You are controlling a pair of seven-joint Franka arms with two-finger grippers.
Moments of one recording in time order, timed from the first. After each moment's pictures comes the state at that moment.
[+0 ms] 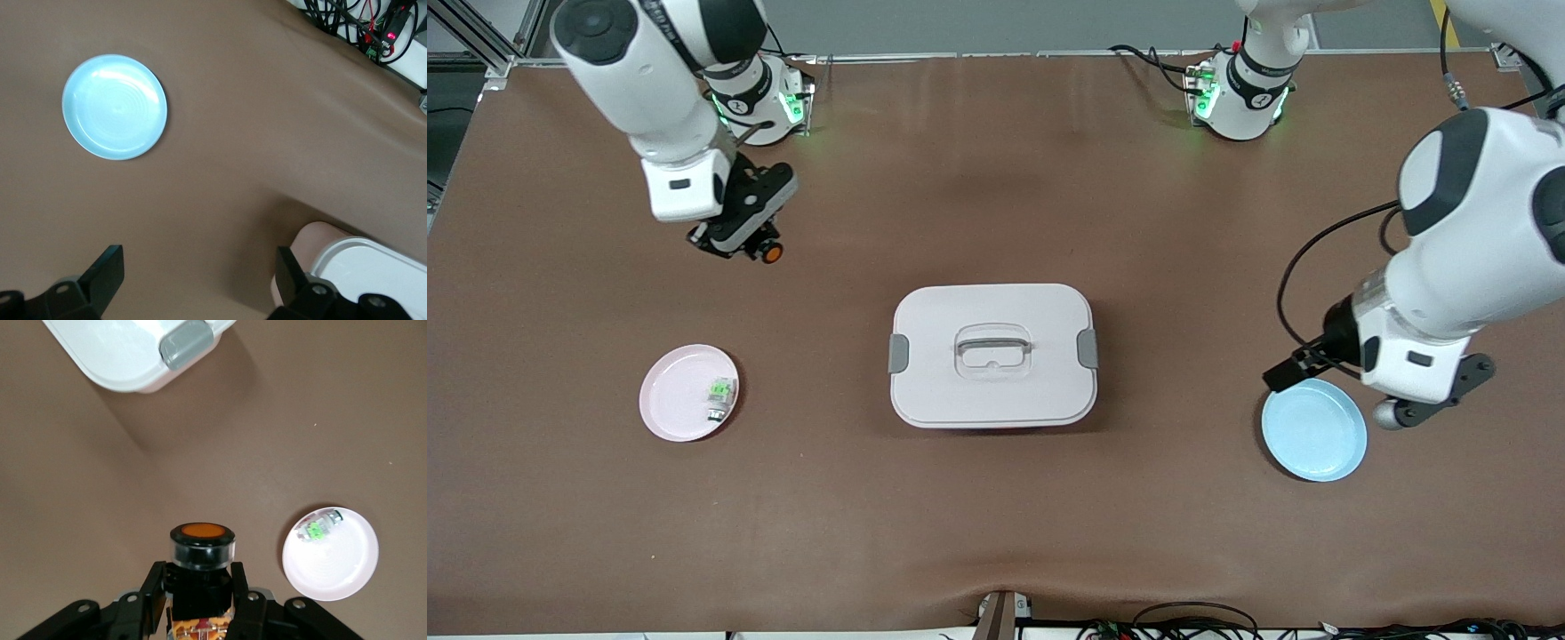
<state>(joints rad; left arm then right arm) 0.14 0.41 -0.44 -1.28 0.12 1.72 -0.72 0.05 -0.17 0.28 -2.10 0.01 1.99 -0.67</state>
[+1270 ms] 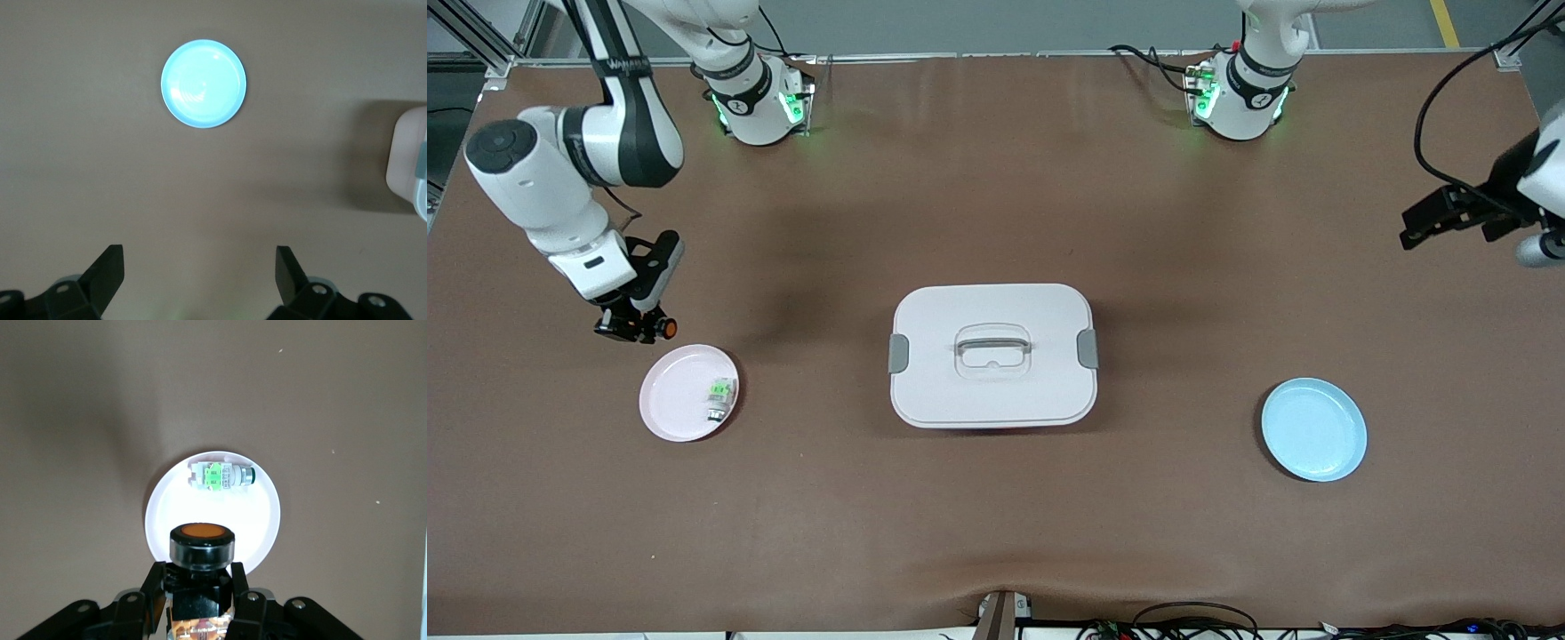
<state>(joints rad) 0.03 -0.01 -0.10 -1.56 0.03 1.53 -0.13 -0.33 0.02 0.28 -2.38 -0.11 2.67 -1.46</state>
